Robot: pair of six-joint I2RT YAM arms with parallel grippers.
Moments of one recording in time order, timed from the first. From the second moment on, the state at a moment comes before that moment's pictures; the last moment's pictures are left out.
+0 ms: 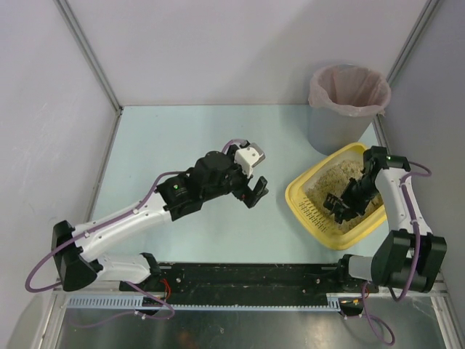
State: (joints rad) left arm -0.99 1.24 1.13 -0.27 -0.02 -0.02; right arm -0.16 1.26 1.06 -1.32 -0.26 0.51
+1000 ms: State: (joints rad) left arm -0.99 1.20 1.13 -0.28 -0.07 0.00; right arm -0.26 1.67 1.26 -1.33 -0.32 0.41
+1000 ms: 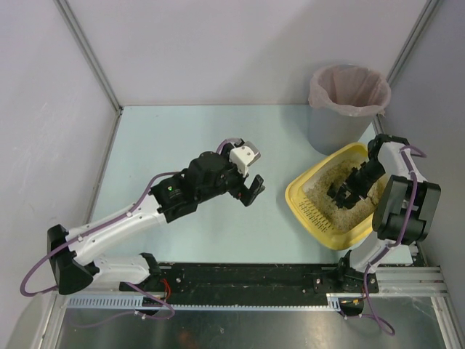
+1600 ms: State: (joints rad) left arm -0.99 1.19 1.13 -0.28 -0.07 0.00; right arm -0.26 1.71 1.27 -1.12 -0.23 0.49
